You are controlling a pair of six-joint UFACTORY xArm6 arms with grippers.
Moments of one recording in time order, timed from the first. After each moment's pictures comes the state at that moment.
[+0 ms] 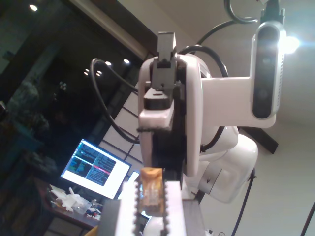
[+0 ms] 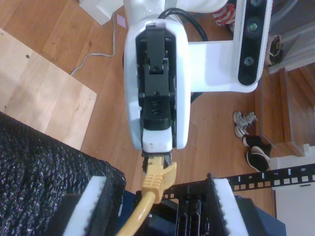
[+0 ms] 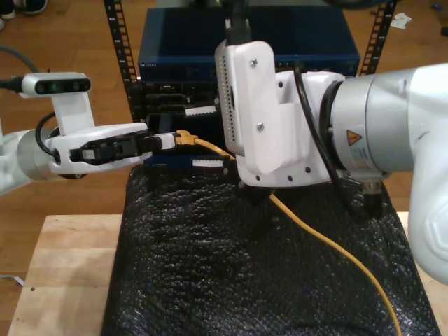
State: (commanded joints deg) left arm 19.5 5.8 -52.2 -81.0 135.1 -265.3; right arm 40.0 -43.3 -37.3 38.2 27.0 -103.8
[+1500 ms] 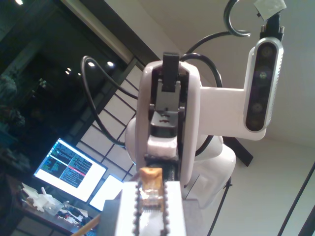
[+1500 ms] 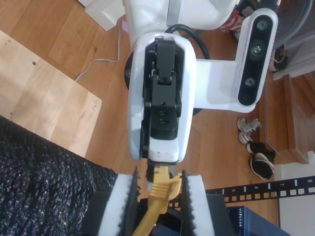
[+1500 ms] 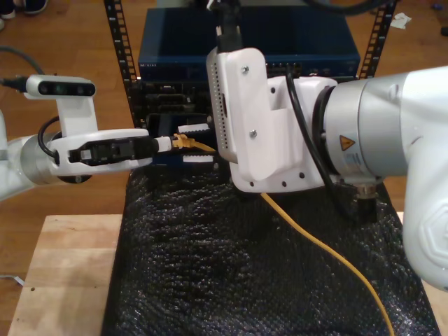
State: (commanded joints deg) left arm 19.3 7.3 -52.1 -80.7 137.0 -269.3; right arm 41.4 -43.0 -37.2 38.4 26.8 -103.8
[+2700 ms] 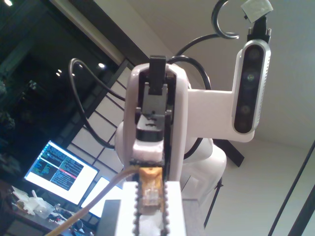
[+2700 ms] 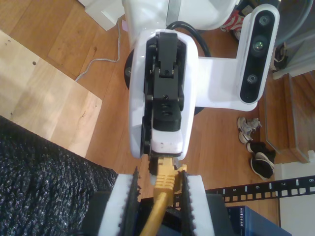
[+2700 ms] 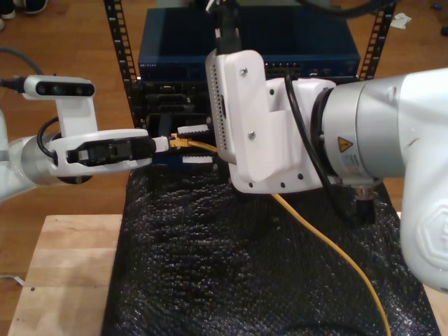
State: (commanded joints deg) left arm 19.2 7.5 -52.2 -80.8 138.8 -269.3; right arm 41.5 -42.9 -37.1 38.5 26.4 -103.8
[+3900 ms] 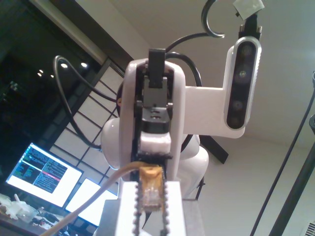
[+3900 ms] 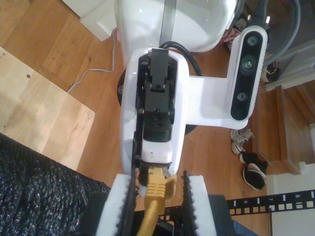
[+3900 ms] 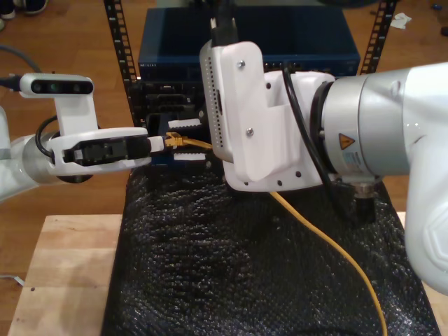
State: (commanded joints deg) left arm 18.8 7.4 -52.4 -81.0 141.3 -269.2; right arm 43.0 -43.3 -38.1 38.5 26.3 -103.8
